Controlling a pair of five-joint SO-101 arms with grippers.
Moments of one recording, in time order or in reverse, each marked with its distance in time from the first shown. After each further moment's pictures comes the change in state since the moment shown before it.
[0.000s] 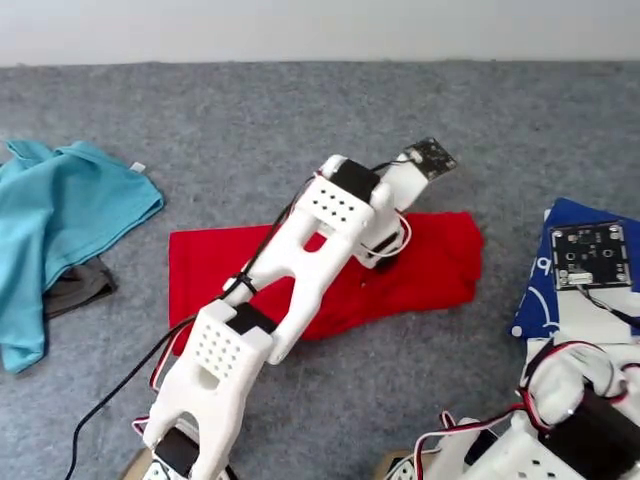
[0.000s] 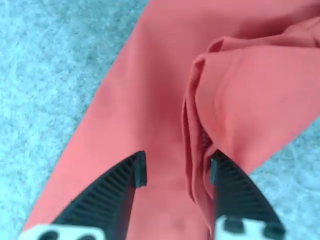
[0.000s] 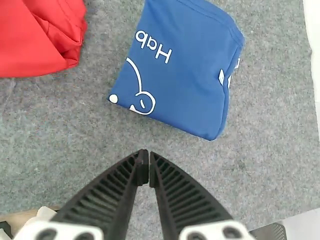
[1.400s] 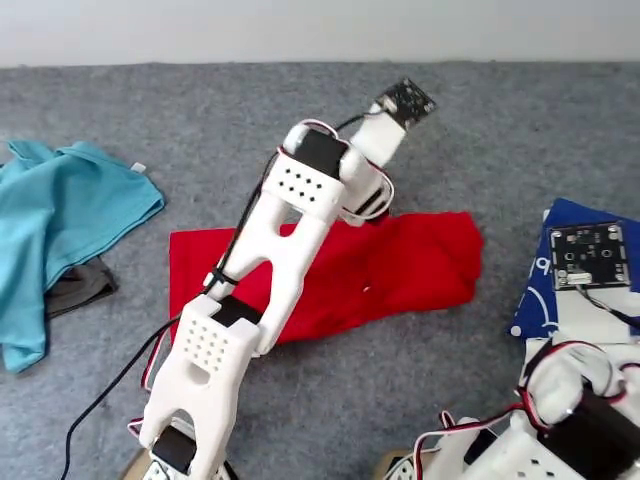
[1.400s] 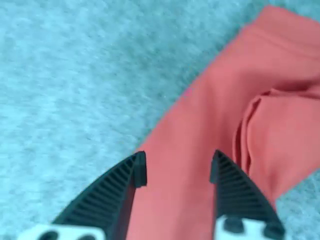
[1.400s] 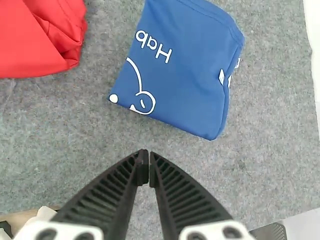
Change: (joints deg) left arm -4.8 -0.1 -11.5 0.7 -0.3; right arm 0.0 0.0 0.0 0.1 0.0
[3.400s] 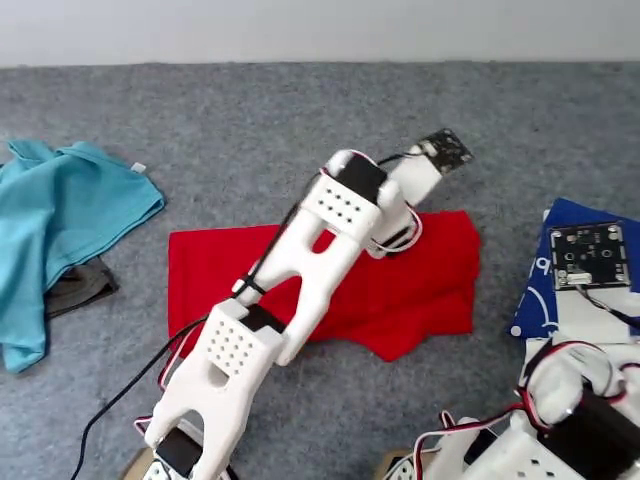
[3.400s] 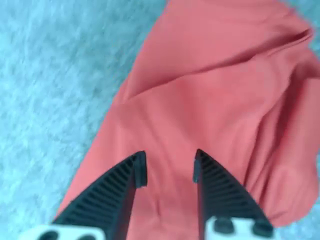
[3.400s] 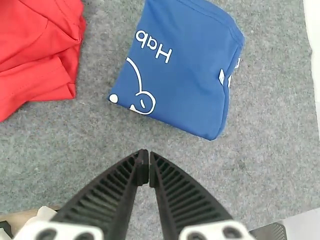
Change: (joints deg) left arm 7.2 6.1 -0.6 1.1 -2.1; right arm 0.0 0.0 0.0 0.0 0.0
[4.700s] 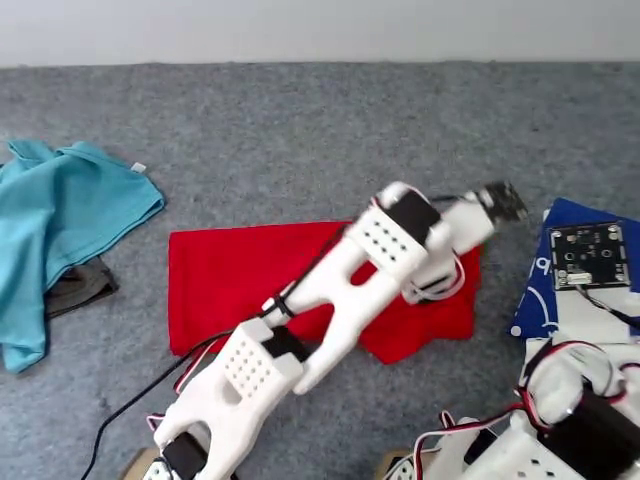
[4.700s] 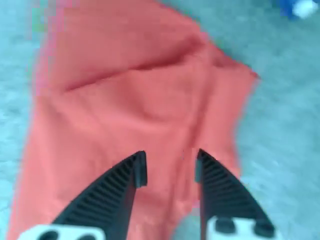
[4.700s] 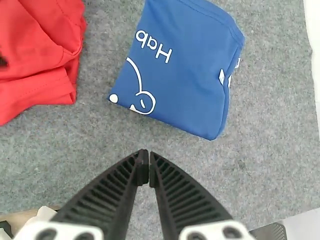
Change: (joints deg) left arm 11.1 -4.8 4.7 6.7 0.9; right arm 0.0 0.0 0.0 0.0 0.0
